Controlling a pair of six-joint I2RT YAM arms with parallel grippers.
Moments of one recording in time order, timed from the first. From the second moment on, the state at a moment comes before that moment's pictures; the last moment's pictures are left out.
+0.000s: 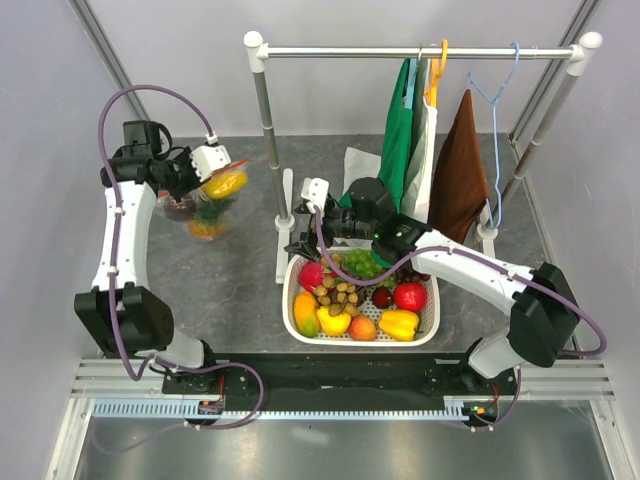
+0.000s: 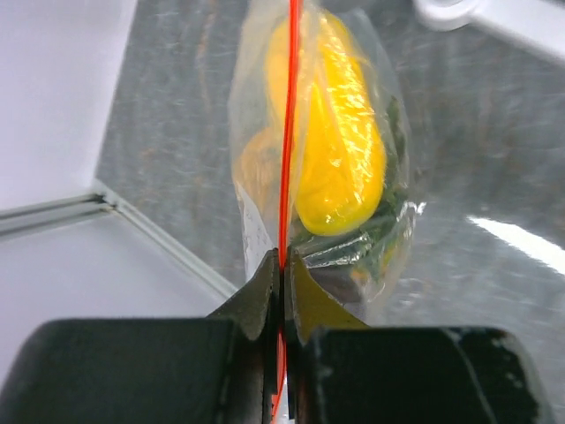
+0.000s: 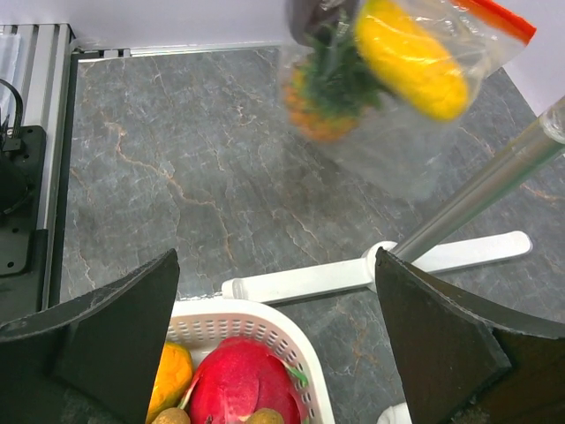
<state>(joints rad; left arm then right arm) 0.12 1.48 1.59 -1.02 0.44 1.20 0.82 1.51 1.16 0.11 -0.49 -0.24</state>
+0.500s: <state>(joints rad) 0.13 1.20 0.96 -0.86 0.42 1.47 0.82 1.47 1.16 0.06 -0.48 -0.24</state>
